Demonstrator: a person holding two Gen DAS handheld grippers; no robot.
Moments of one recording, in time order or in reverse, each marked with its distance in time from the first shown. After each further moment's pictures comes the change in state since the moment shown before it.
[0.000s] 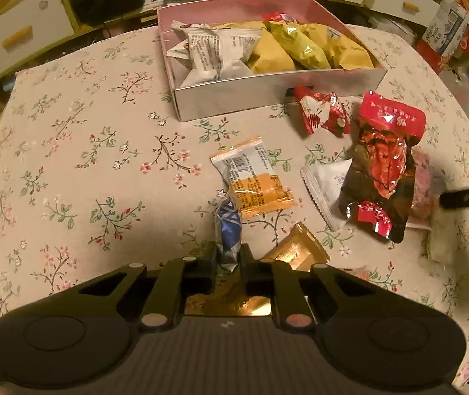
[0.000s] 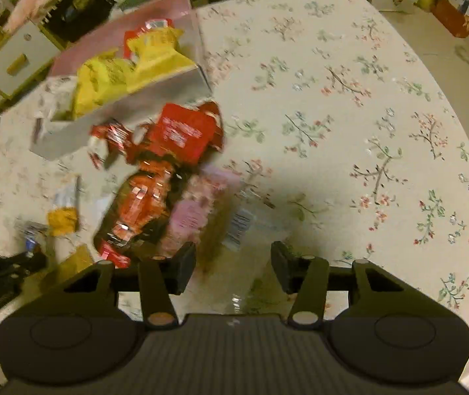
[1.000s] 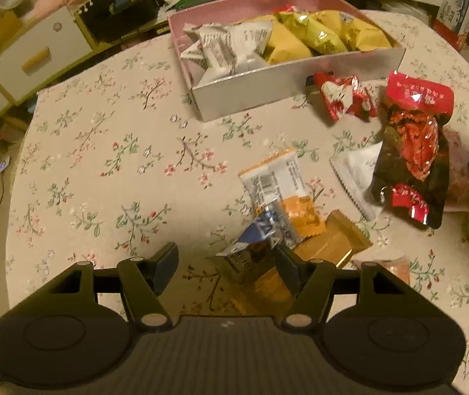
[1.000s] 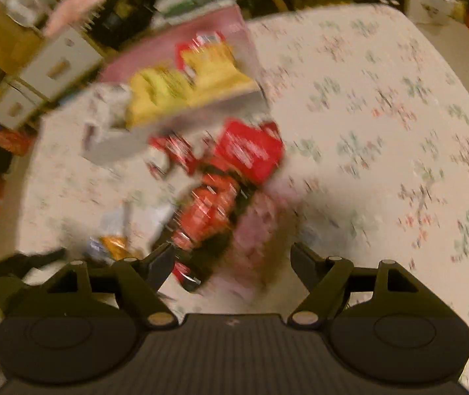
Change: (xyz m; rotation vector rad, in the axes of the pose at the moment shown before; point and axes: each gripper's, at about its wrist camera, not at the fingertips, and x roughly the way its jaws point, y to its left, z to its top) left arm 0.008 -0.009 -0.008 0.072 -0.030 0.151; right arm -0.017 0.019 0.002 -0.028 -0.040 0.135
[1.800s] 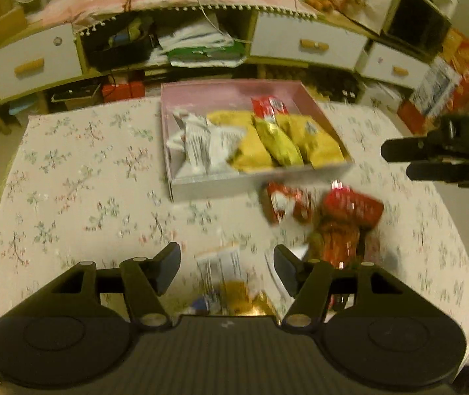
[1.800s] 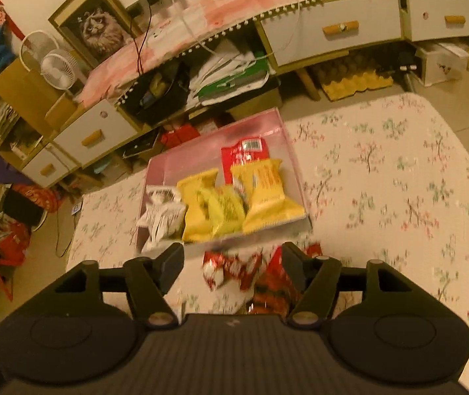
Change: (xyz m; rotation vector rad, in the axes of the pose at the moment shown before) left arm -0.067 0.019 0.041 -0.166 -0.132 -0.203; right arm -0.050 0.018 0.061 0.005 -0.252 0.152
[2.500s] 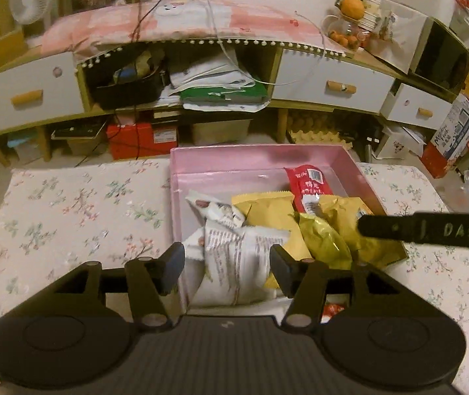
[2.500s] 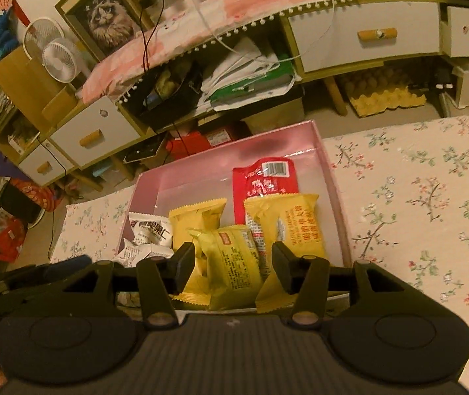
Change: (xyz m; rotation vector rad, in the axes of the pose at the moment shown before) left arm 0.061 0.024 0.079 -0.051 -0.144 0.039; right arm 0.078 0.009 0.037 -0.076 -0.058 0.024
